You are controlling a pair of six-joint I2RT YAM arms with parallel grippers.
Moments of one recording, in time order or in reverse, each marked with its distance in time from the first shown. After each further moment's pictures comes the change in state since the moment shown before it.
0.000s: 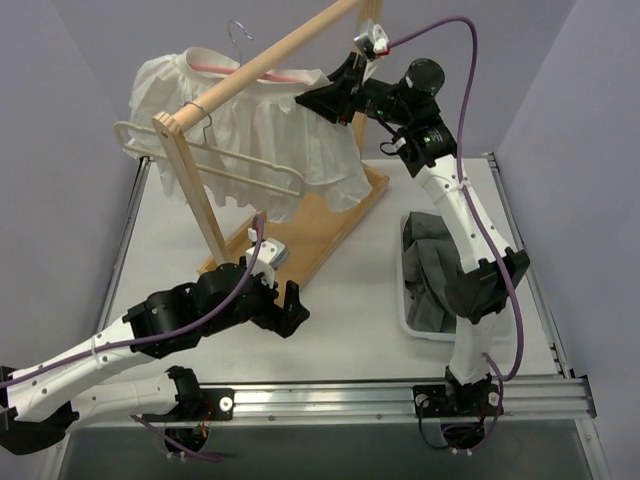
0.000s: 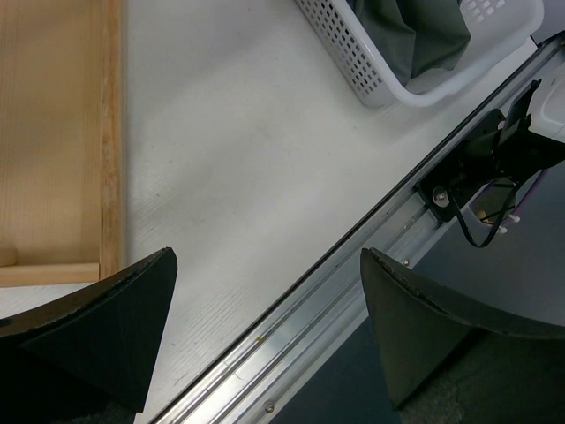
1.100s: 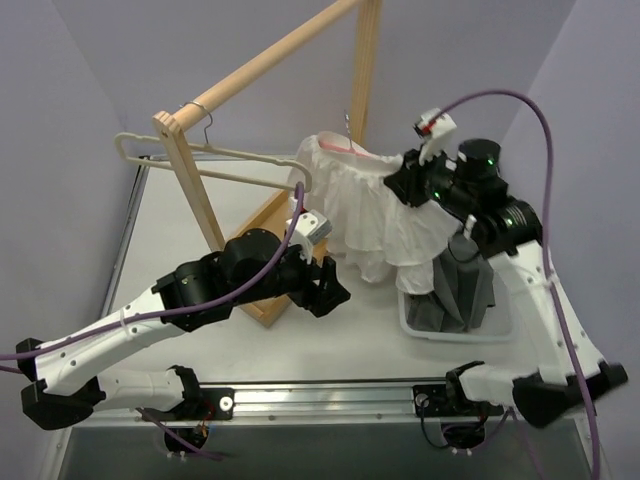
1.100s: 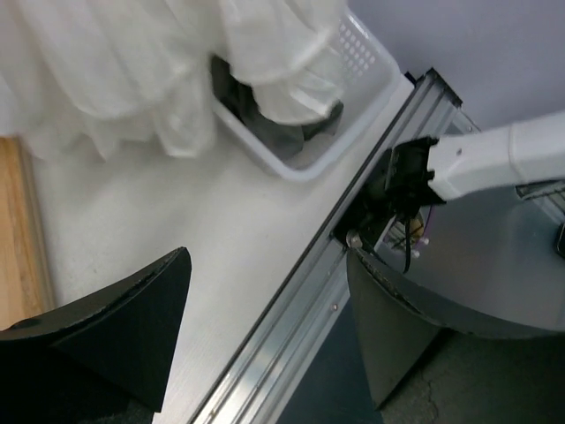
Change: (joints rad) left arm -0.009 0.236 0.260 0.109 0.182 0.063; right arm -0.050 -0.644 -0.650 -0.669 0.619 -0.220
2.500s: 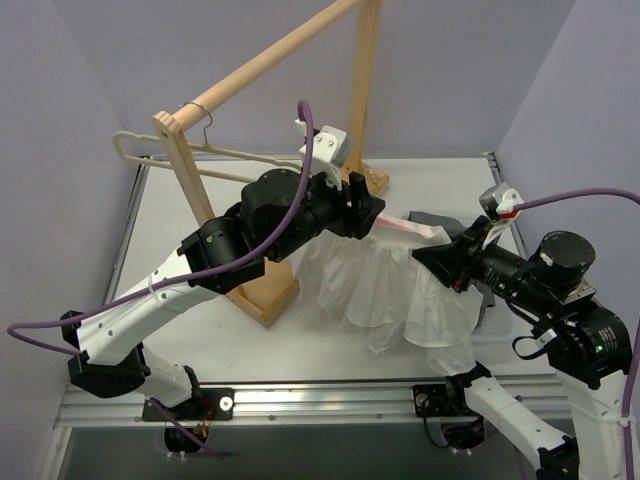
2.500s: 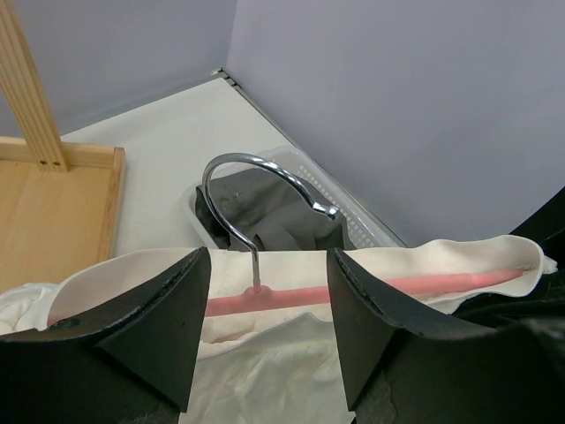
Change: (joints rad) left arm -0.012 0.352 0.584 0.074 -0.314 0.077; right arm 0.006 -0.529 -0.150 -0.240 -0.178 0.161
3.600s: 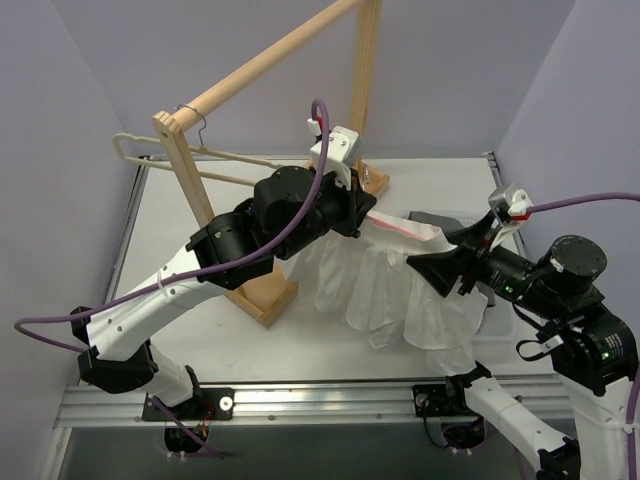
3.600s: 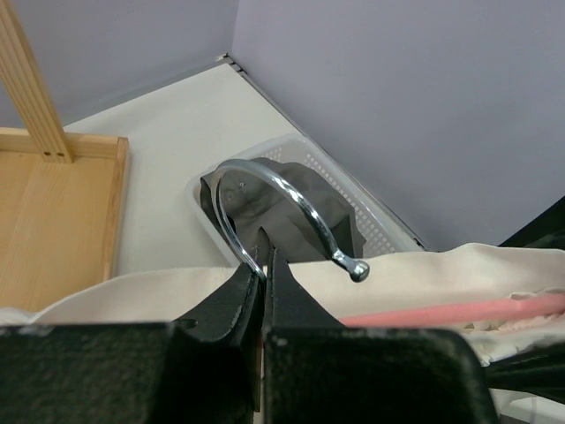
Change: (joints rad) left arm -0.001 0.048 0.056 -0.048 -0.005 0.007; right arm 0.000 -0.012 0.012 0.032 -0.044 0.044
